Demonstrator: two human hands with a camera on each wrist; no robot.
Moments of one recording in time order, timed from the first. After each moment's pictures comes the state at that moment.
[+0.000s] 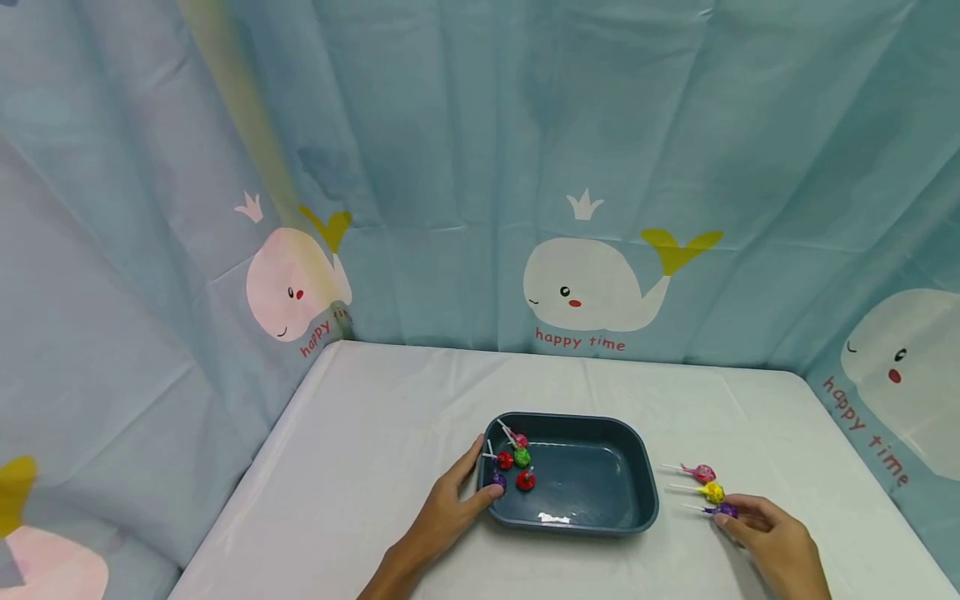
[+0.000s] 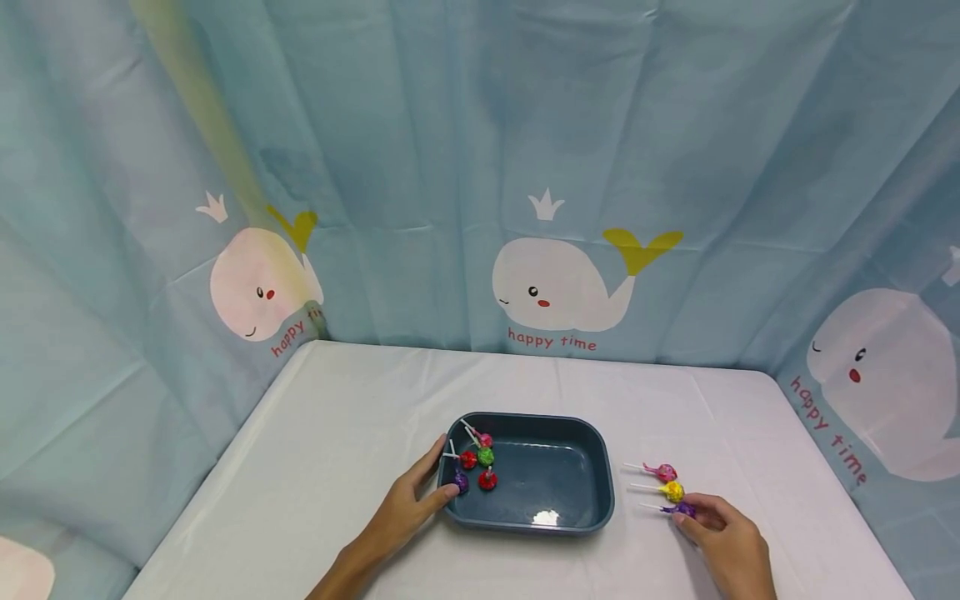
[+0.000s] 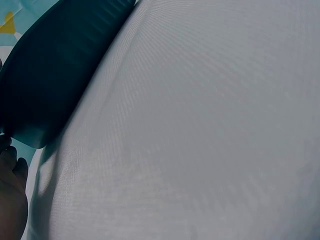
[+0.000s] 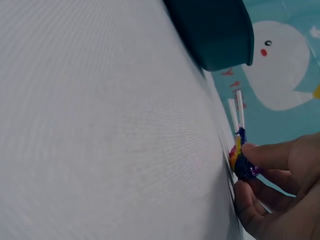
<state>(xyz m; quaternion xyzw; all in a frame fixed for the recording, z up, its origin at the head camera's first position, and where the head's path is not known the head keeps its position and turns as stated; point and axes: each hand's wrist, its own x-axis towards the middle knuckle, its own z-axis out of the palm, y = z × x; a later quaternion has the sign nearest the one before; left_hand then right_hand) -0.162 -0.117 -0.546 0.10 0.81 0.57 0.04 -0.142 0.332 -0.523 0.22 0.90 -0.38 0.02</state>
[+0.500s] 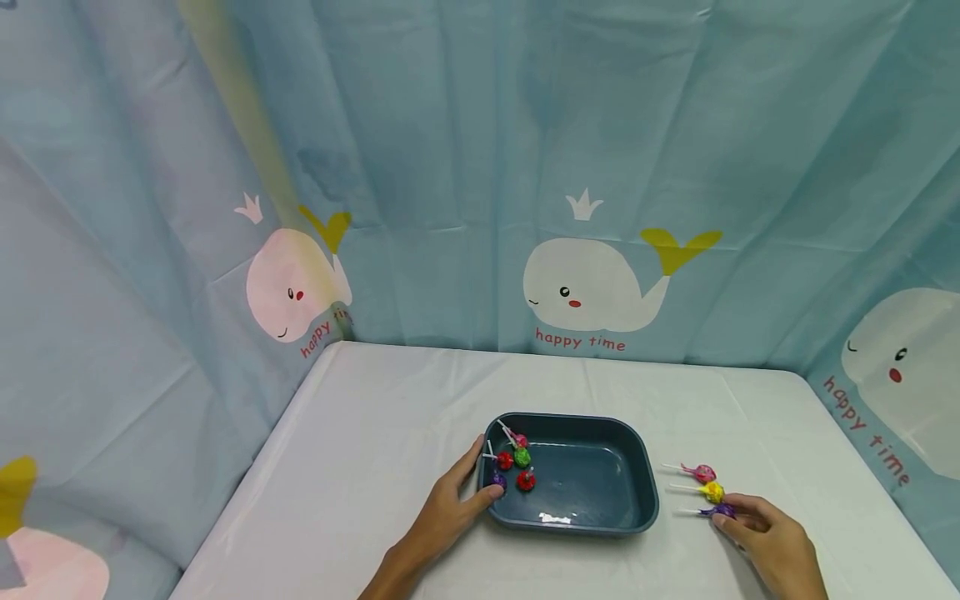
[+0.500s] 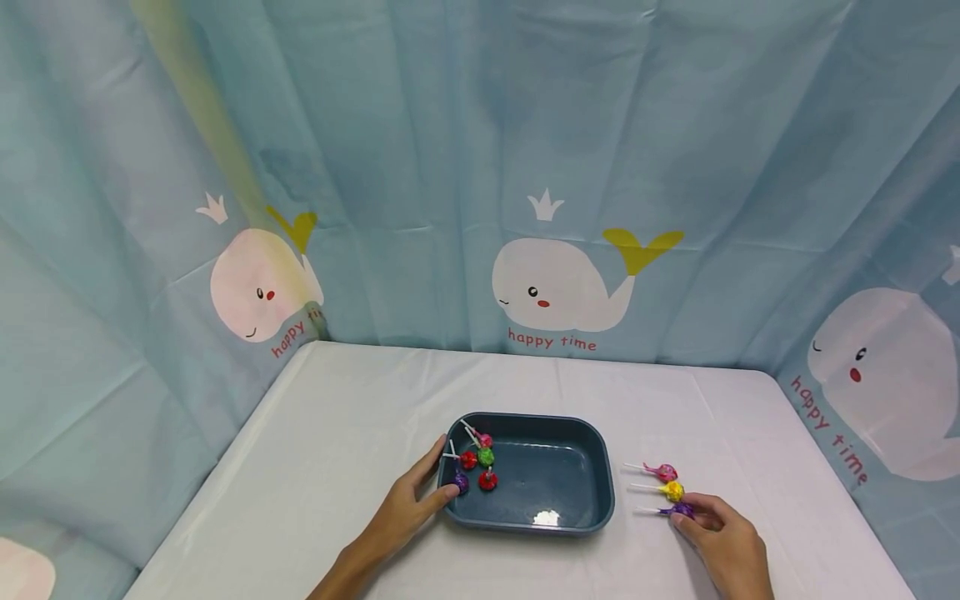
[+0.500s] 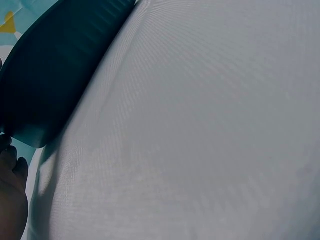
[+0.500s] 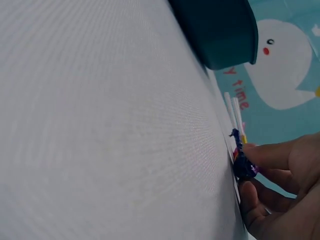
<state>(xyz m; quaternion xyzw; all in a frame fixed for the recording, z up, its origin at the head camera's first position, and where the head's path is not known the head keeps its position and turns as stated) -0.162 -0.117 -0.547 0.10 0.81 0.58 0.05 -0.141 0.334 -0.526 0.20 0.91 -0.37 0.02</state>
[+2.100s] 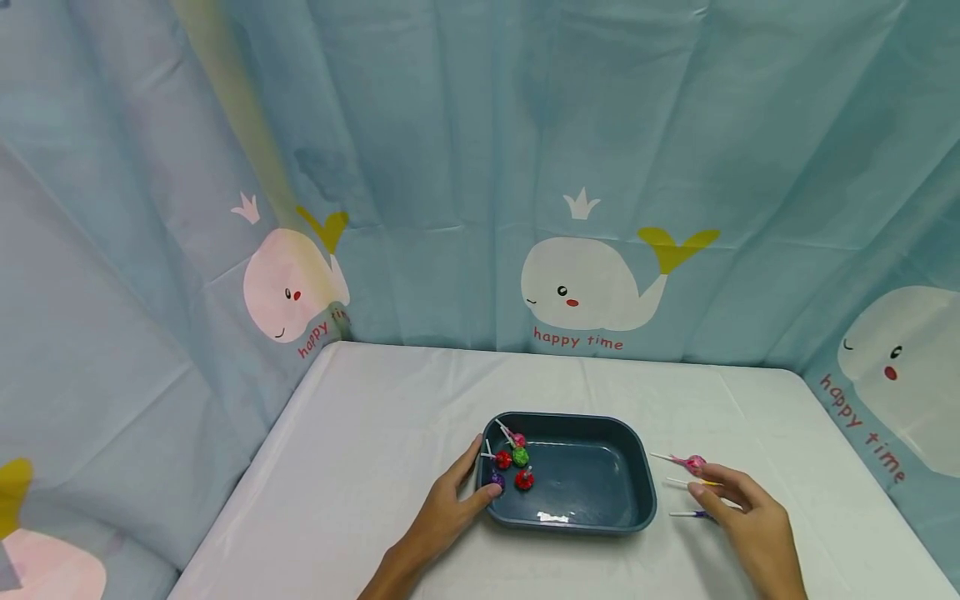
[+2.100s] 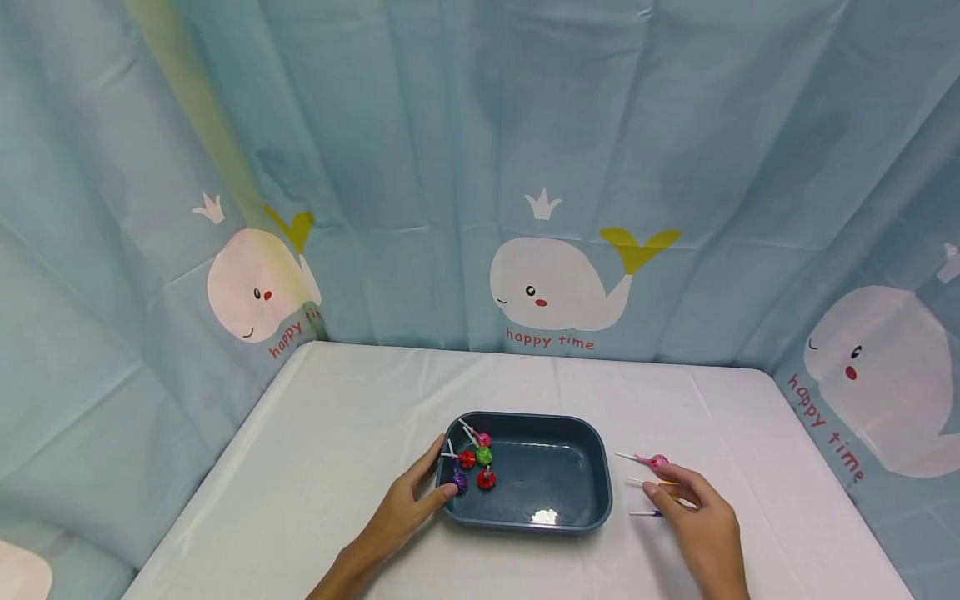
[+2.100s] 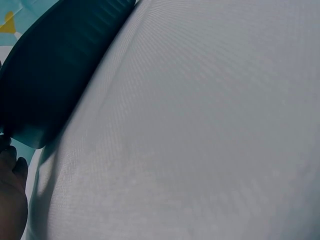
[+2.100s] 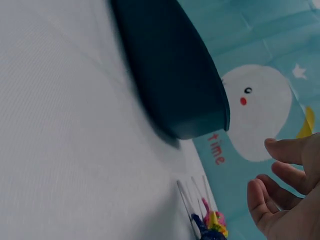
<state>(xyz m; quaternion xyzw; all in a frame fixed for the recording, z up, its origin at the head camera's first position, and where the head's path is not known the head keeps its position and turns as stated) -0.161 -0.116 -0.546 0.10 0.80 0.59 0.04 -0.135 0.283 -0.486 0.20 0.86 -0.46 -0.08</state>
